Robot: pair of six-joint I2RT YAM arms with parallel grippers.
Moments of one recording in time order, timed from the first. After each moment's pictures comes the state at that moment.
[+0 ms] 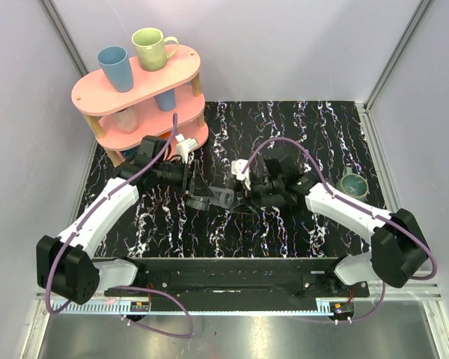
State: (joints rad) left arm -0.37 1.25 1.03 -0.61 0.84 -0.33; right arm 0.69 1.37 0.91 -0.09 -0.73 -0.47
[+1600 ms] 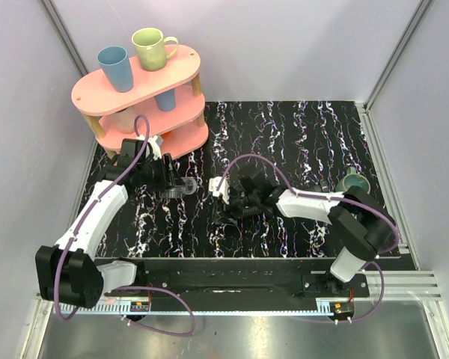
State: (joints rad) left arm -0.19 1.19 0.99 -0.67 0.36 -0.38; right arm 0.81 1.64 0.88 0.14 -0.58 -0.41
